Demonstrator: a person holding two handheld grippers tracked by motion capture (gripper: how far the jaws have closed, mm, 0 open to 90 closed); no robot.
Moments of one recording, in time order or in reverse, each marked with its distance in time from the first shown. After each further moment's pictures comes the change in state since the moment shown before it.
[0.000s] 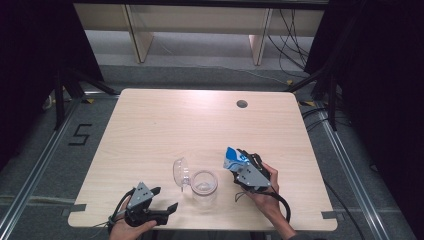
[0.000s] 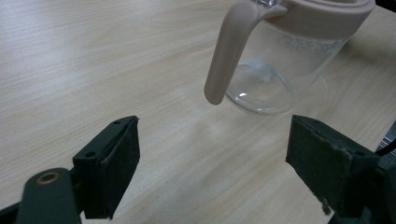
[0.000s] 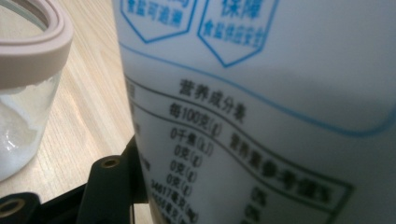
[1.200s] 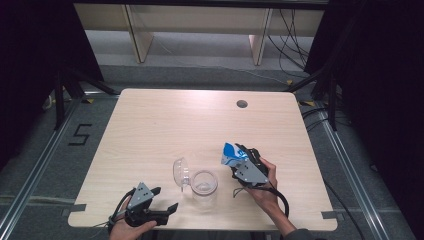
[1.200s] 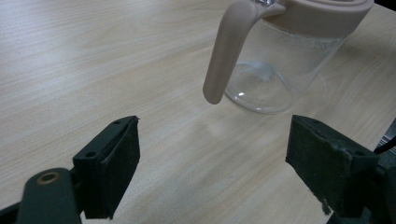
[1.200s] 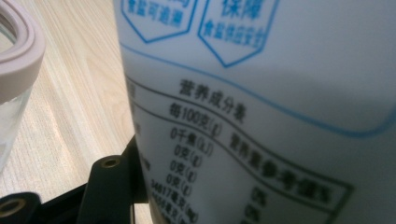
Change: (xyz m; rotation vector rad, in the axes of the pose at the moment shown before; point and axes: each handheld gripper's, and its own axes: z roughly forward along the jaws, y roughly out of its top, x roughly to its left) left arm 0.000 0.000 0.000 0.004 -0.004 0.000; right arm -0.007 0.008 0.008 -0.025 -0.027 -0.049
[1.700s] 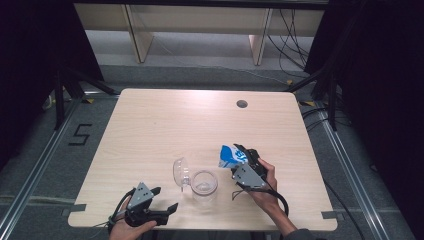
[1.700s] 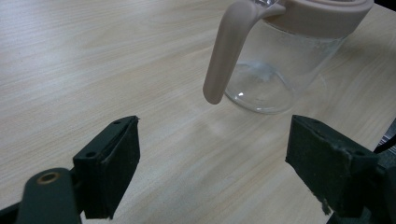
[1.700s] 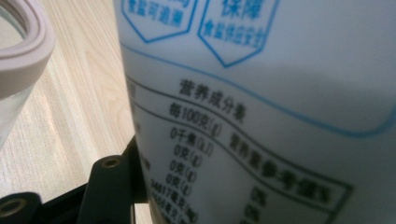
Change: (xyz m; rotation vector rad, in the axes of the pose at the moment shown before) left arm 0.000 0.000 0.000 -0.001 0.000 0.000; right arm 0.004 0.005 -0.002 0.000 -0.019 -0.089
